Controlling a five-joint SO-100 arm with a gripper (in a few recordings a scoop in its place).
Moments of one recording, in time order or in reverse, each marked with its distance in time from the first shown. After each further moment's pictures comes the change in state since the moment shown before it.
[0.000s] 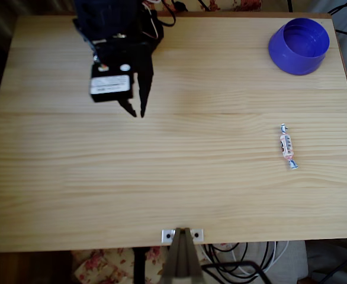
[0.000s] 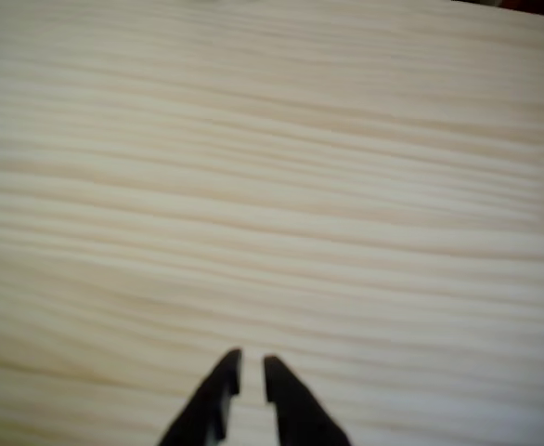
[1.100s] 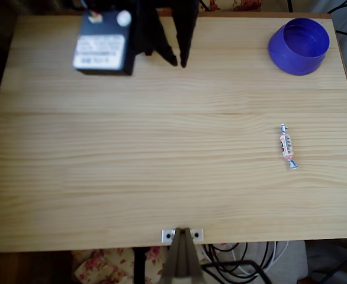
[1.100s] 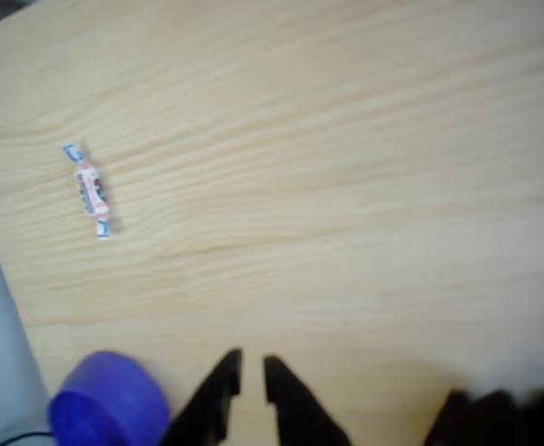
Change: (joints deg) arm -25.2 -52.7 -68.4 37.5 49.8
